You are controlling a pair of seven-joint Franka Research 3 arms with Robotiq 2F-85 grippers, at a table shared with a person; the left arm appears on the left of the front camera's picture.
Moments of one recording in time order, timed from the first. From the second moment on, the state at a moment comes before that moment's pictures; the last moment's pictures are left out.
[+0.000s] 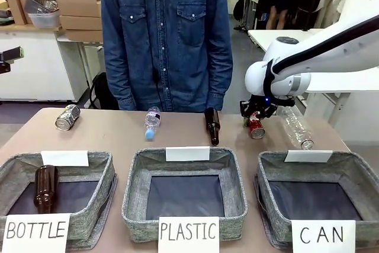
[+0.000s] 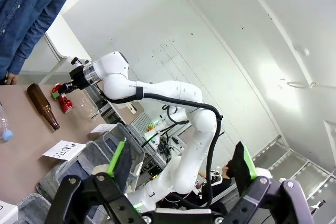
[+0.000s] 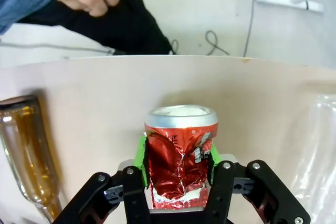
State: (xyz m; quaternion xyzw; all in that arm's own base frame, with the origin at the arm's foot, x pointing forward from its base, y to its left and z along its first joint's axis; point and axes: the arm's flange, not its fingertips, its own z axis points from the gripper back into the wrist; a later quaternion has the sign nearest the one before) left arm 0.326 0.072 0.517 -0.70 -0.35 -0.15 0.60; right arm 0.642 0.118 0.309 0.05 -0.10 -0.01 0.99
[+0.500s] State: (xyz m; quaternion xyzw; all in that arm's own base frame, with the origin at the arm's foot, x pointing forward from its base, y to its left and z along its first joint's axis) left arm 0.326 0.072 0.518 -0.70 -0.35 -0.15 0.60; right arm 0.606 0.122 0.418 0.08 -0.08 0.01 0.99
